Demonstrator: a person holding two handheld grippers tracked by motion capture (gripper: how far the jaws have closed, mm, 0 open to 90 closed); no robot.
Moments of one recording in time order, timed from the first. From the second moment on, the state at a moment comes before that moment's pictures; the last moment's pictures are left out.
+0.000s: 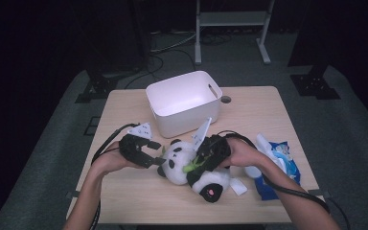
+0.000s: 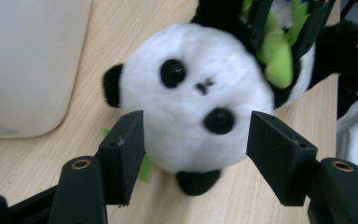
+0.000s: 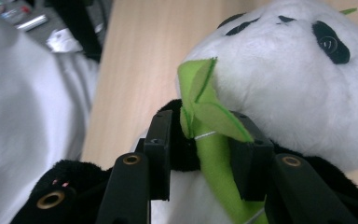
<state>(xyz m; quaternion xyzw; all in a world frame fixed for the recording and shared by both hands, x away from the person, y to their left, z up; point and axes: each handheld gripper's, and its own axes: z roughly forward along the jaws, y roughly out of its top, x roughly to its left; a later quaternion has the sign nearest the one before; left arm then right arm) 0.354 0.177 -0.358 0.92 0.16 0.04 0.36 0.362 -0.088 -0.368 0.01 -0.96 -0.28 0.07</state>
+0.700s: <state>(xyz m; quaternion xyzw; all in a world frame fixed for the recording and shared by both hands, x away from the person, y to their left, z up) 0.353 0.176 -0.371 0.91 0.17 0.04 0.37 0.380 -0.090 -0.352 -0.09 -0.94 -0.33 0.04</state>
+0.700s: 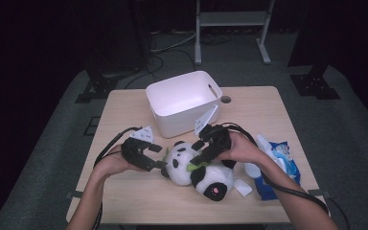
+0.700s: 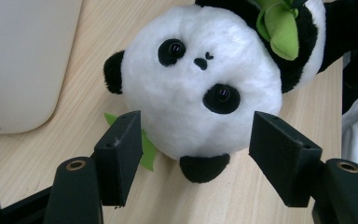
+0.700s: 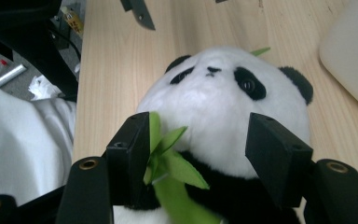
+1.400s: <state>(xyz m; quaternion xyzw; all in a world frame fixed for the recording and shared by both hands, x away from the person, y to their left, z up) 0.354 0.188 -0.371 0.91 0.17 0.05 0.37 0.383 -0.061 -0.370 -0.05 -0.96 -0.28 0.02</state>
